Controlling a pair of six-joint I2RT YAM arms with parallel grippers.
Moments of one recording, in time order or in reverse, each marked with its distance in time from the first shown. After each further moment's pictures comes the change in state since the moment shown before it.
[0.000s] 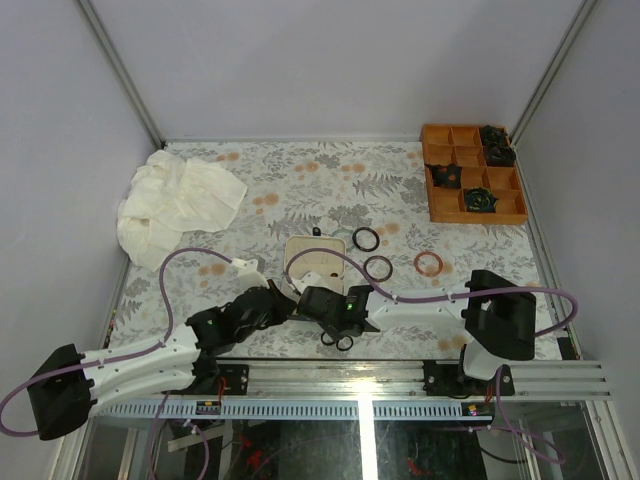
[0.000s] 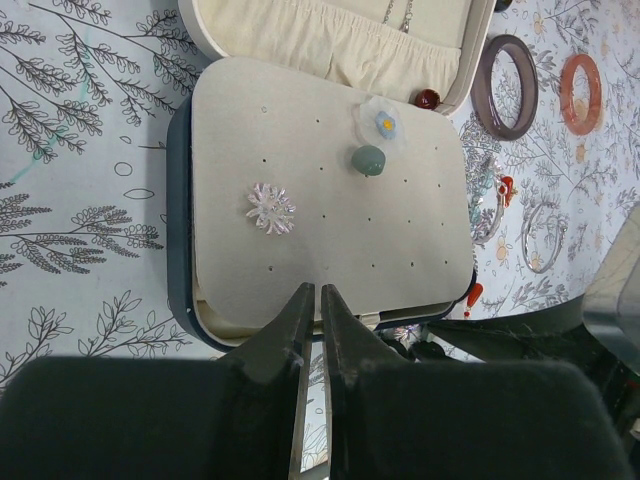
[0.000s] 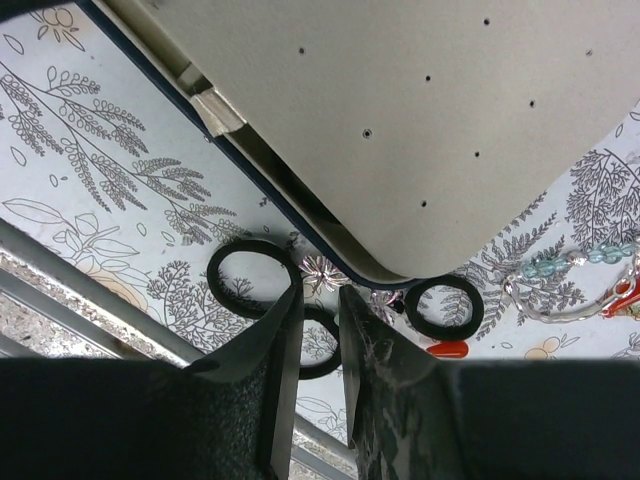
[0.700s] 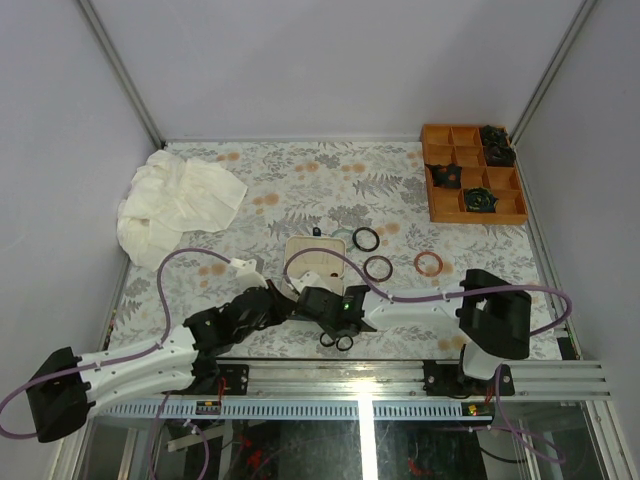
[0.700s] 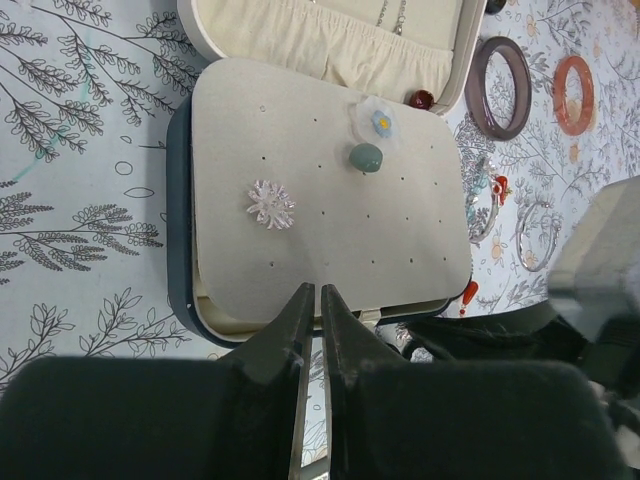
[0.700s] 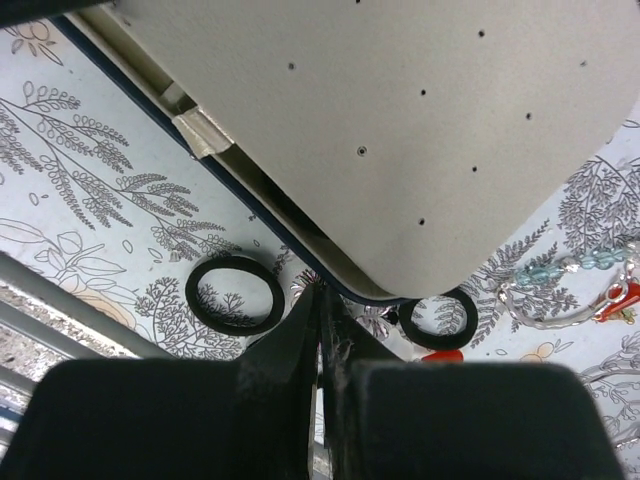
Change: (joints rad) left arm 0.000 -0.021 0.000 -0.015 0.000 0.000; right arm 0.000 0.038 0.016 0.000 0.026 0.001
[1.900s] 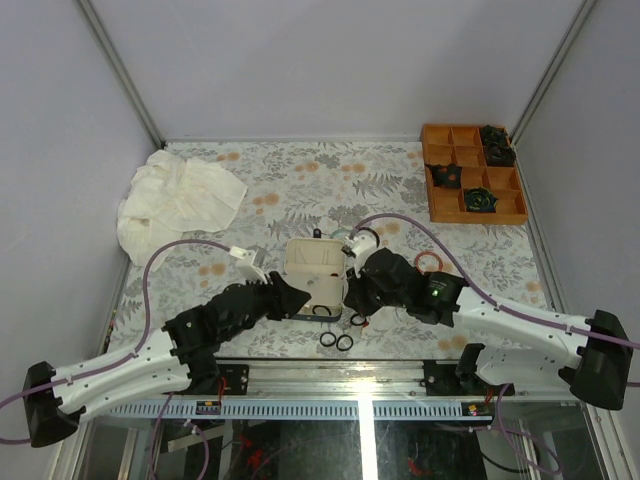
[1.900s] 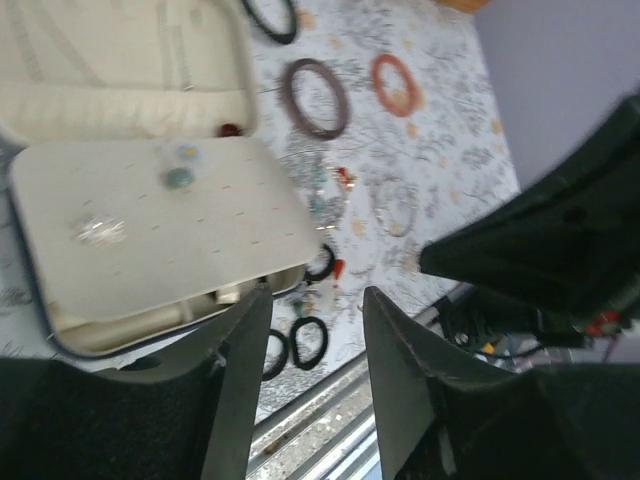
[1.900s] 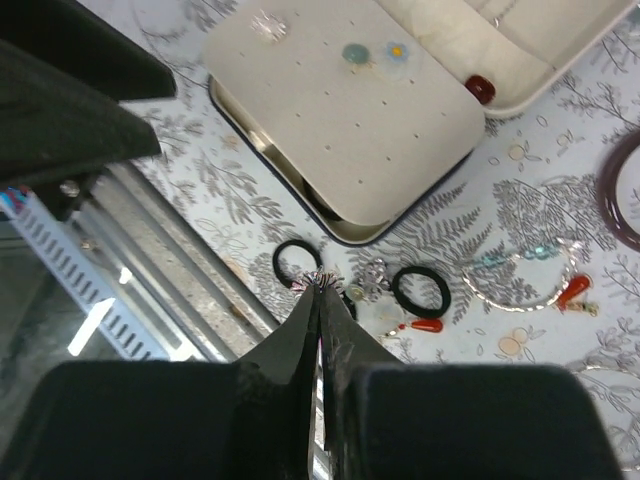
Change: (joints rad) left arm -0.053 -0.167 0.124 -0.071 0.047 0.134; right arm -0.224 -0.577 -0.222 0.118 -0.257 0.004
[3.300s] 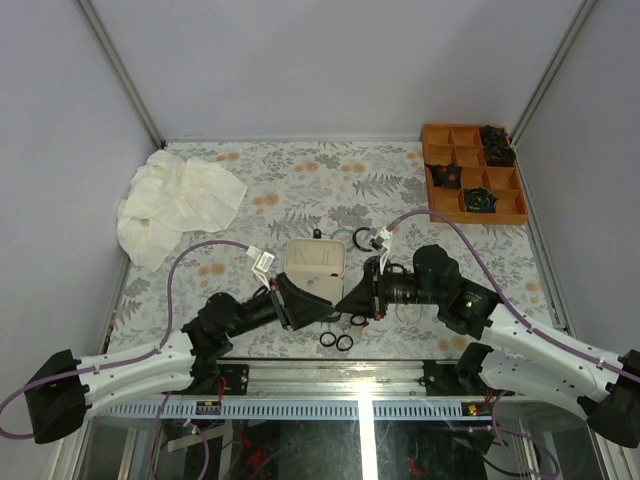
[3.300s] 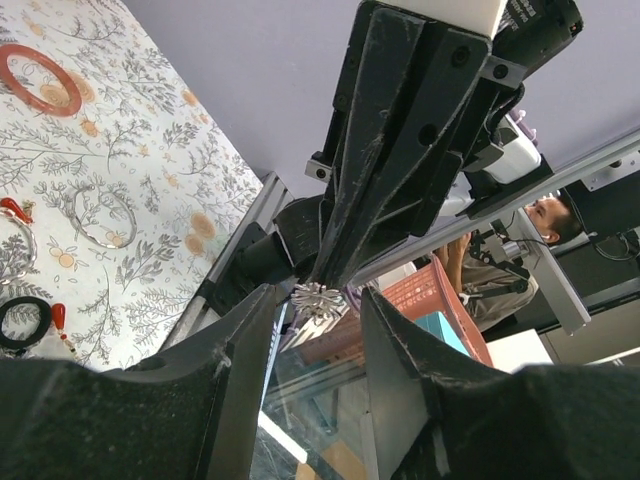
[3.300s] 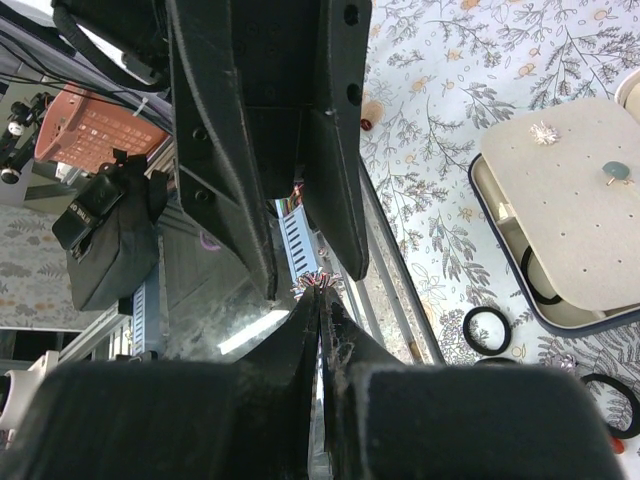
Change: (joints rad) left arm 0.027 0.099 -0.191 0.867 0.504 -0.088; right arm -0.161 -0.261 -0.158 0.385 -0.578 0.125
